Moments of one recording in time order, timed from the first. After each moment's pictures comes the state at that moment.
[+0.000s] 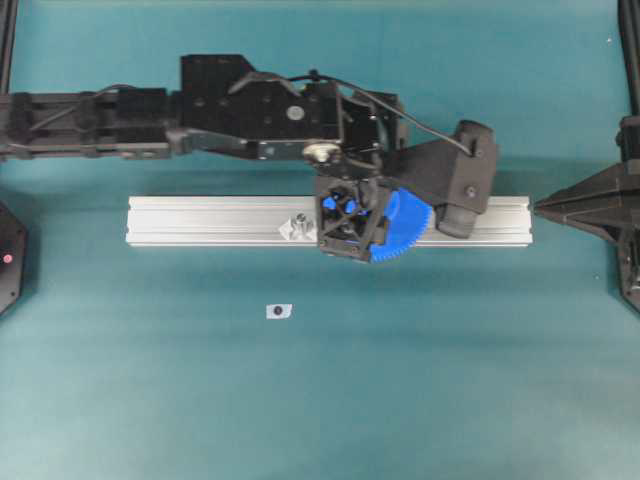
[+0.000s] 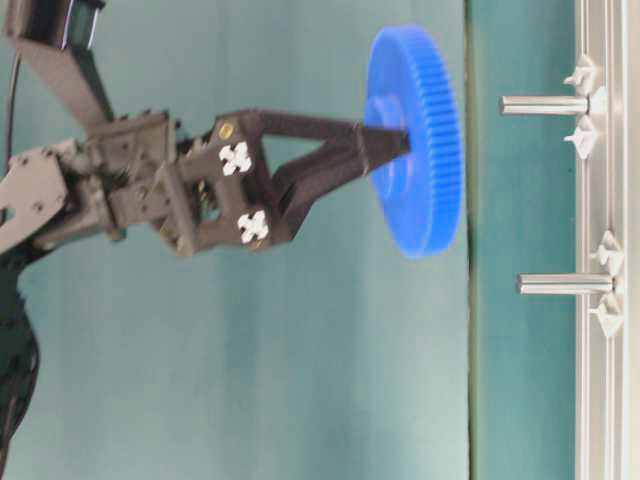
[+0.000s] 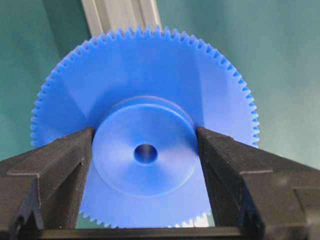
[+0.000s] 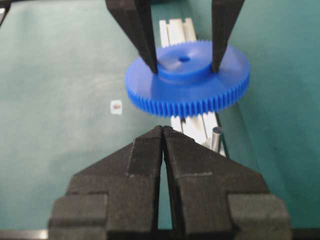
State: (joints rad) left arm 0.06 0.38 -0.34 0.02 1.13 0.33; right arm -0.04 -1.12 1.25 0.03 0.10 0.07
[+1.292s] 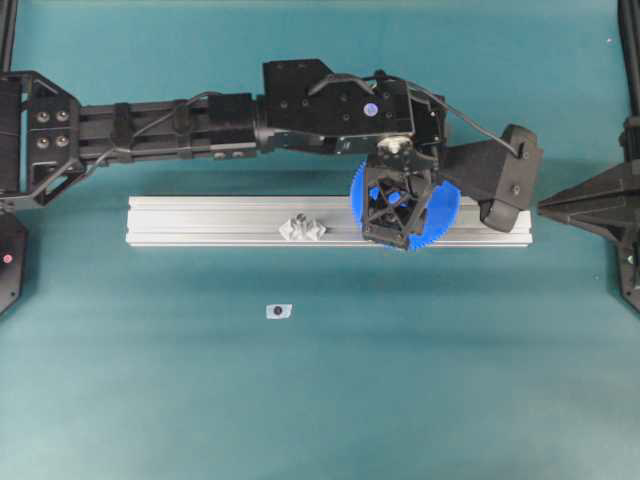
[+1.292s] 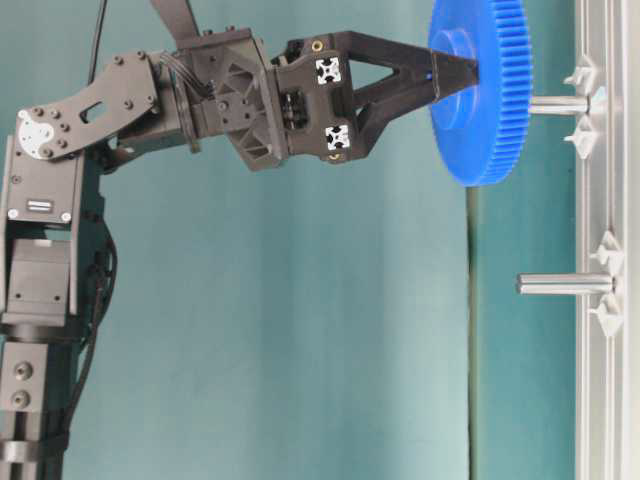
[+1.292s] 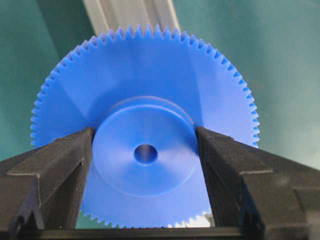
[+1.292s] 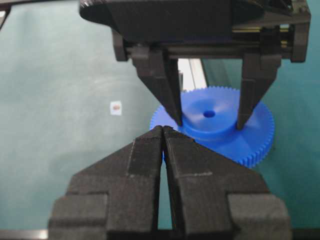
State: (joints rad) left arm 0.10 0.61 -0.60 0.02 1.26 0.41; right arm -0.04 -1.15 1.27 0.03 0.10 0.07
